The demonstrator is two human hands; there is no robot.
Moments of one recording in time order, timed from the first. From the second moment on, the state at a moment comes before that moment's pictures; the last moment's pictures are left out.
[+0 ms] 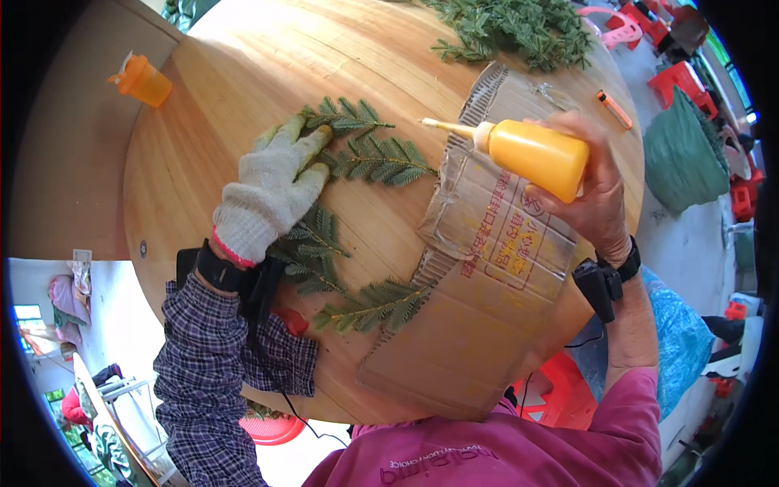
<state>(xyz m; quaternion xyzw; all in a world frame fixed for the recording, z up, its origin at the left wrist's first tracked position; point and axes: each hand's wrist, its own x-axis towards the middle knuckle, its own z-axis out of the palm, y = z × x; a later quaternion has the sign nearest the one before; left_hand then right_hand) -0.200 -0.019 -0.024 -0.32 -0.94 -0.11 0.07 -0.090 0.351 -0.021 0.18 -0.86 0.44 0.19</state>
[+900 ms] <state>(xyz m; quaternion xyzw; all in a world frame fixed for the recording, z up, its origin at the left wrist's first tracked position) -0.037 -0.156 0.097 -0.08 -0.92 -0.34 0.17 -0.209 0.400 0.009 0.14 -0.82 0.56 0.03</state>
